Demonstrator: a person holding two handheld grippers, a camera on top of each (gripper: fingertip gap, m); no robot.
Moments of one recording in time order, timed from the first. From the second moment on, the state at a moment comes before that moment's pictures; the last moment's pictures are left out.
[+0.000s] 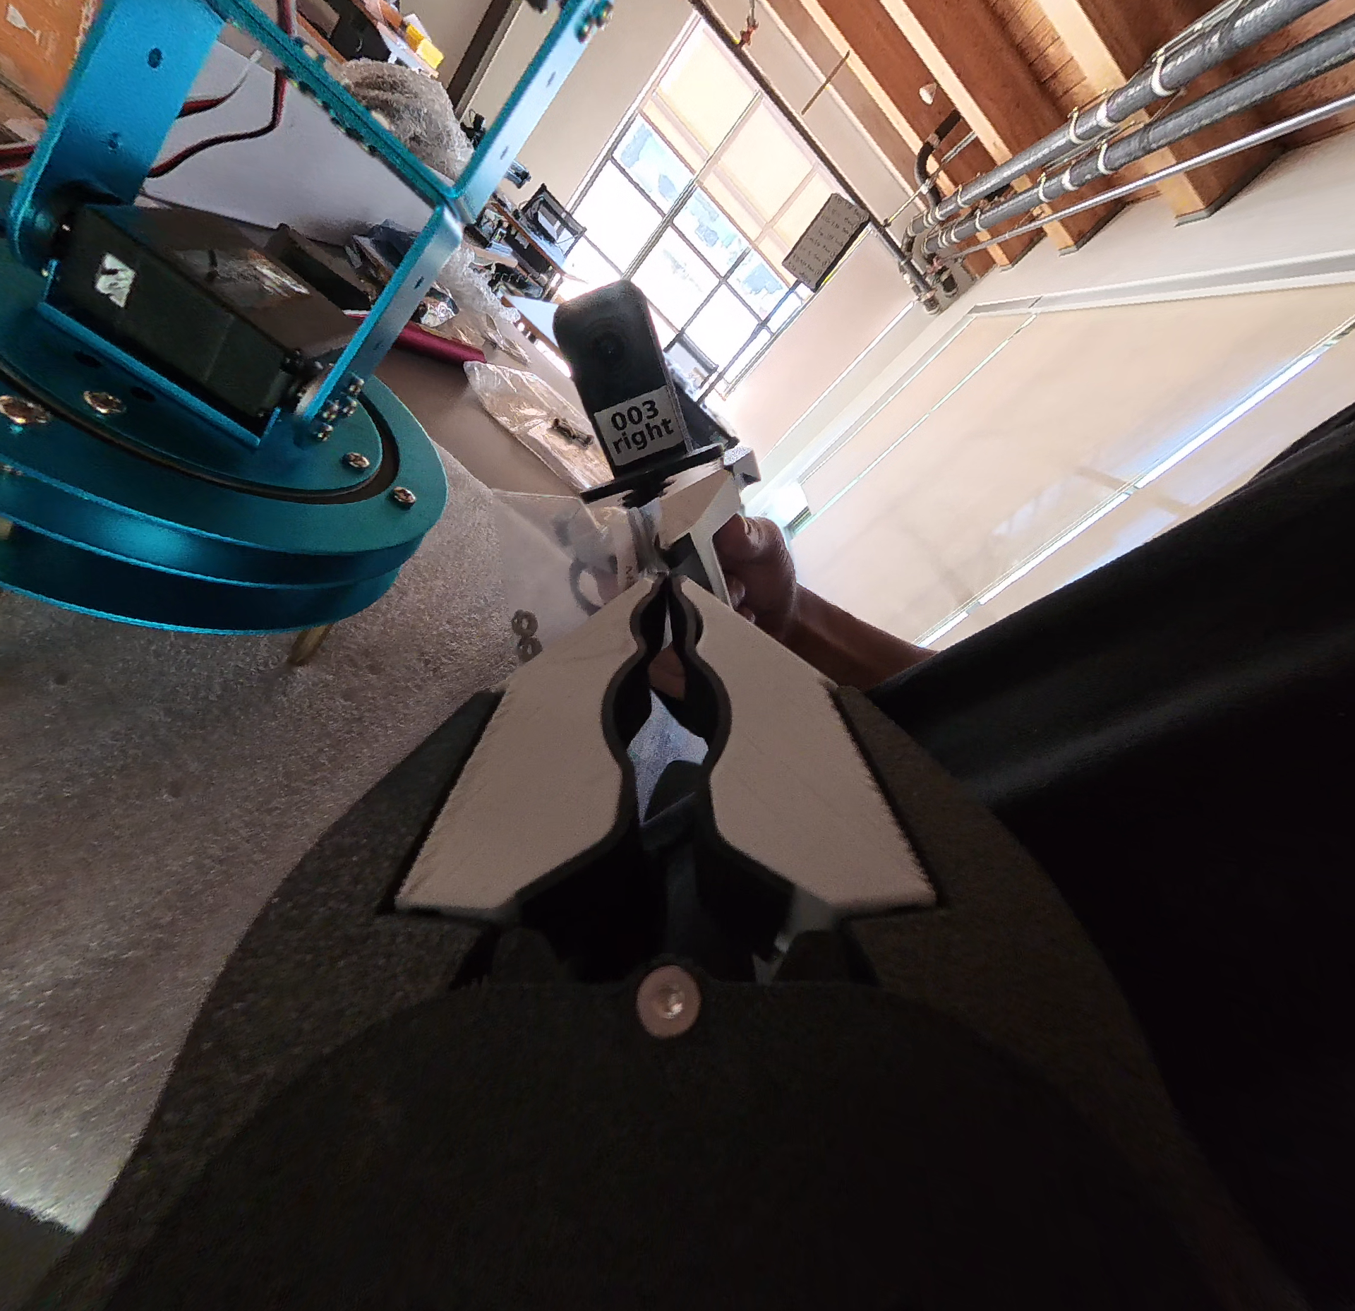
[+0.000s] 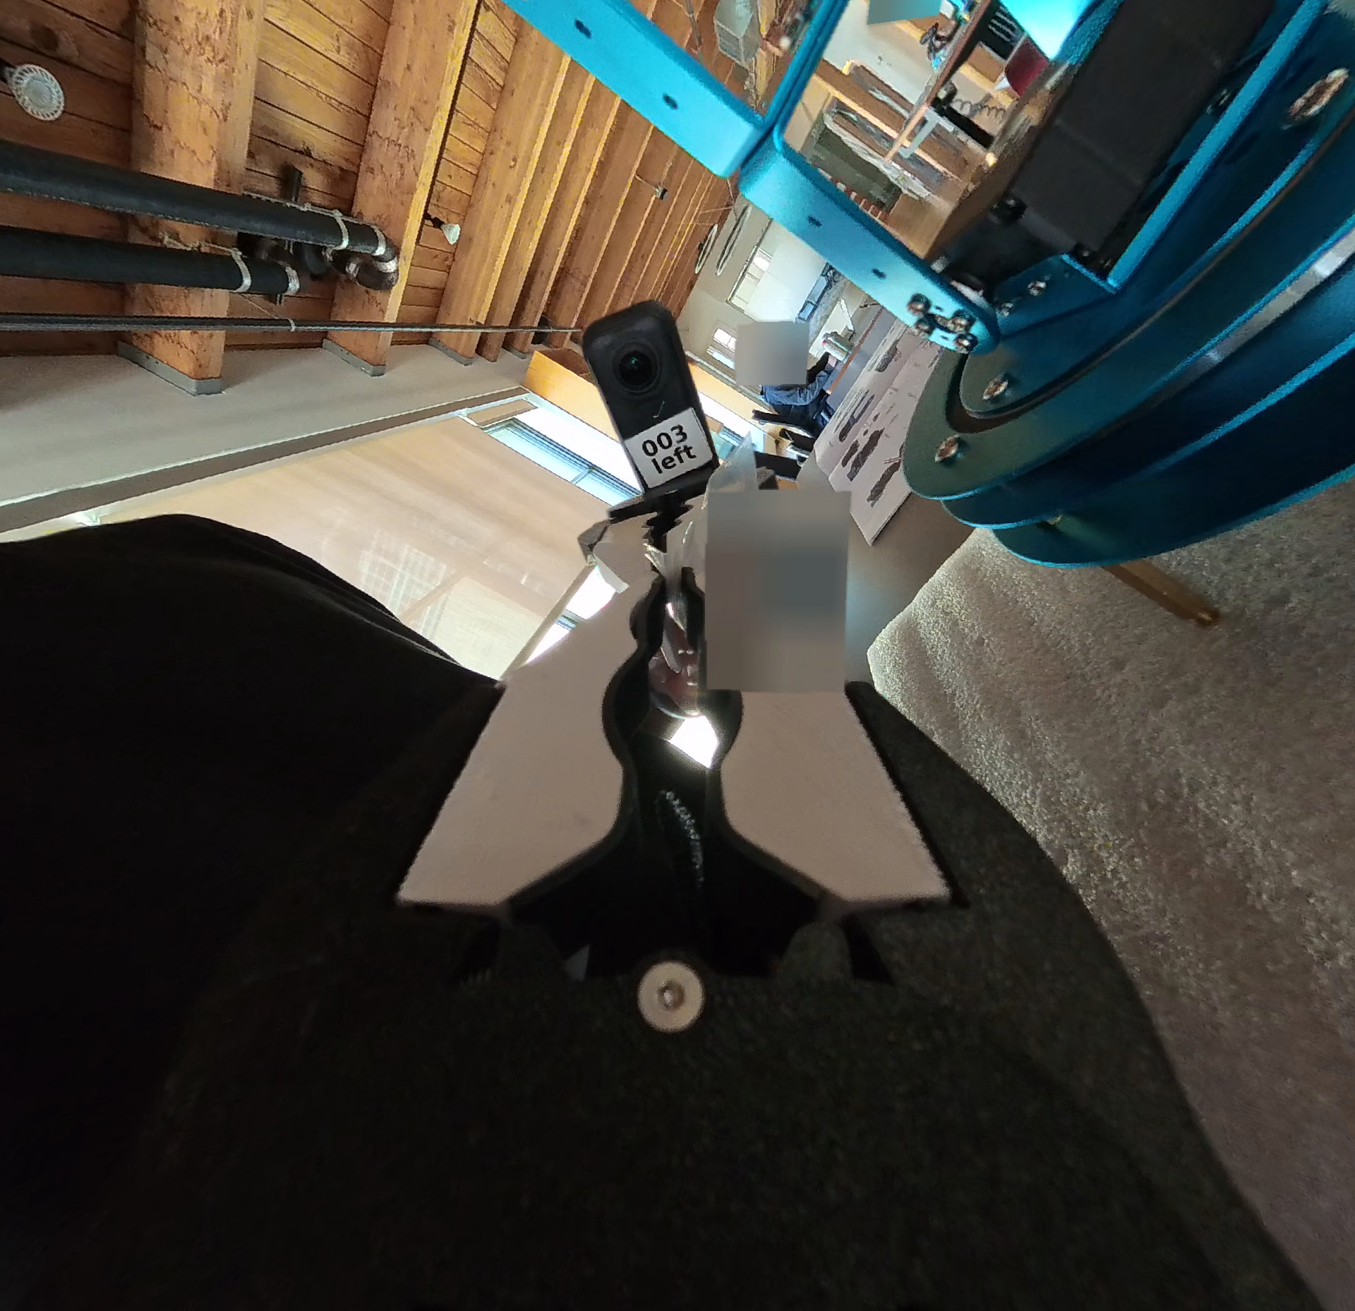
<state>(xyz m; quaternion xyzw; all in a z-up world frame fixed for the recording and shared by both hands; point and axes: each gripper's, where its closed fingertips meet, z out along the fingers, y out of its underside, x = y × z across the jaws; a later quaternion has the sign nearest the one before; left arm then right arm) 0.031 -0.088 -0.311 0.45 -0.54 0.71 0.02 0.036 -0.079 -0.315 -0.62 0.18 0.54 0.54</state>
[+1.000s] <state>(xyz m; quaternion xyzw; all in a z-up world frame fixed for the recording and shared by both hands) 0.015 -0.092 -0.298 0.41 -0.50 0.75 0.12 0.019 -0.089 -0.301 -0.64 0.10 0.55 0.53</state>
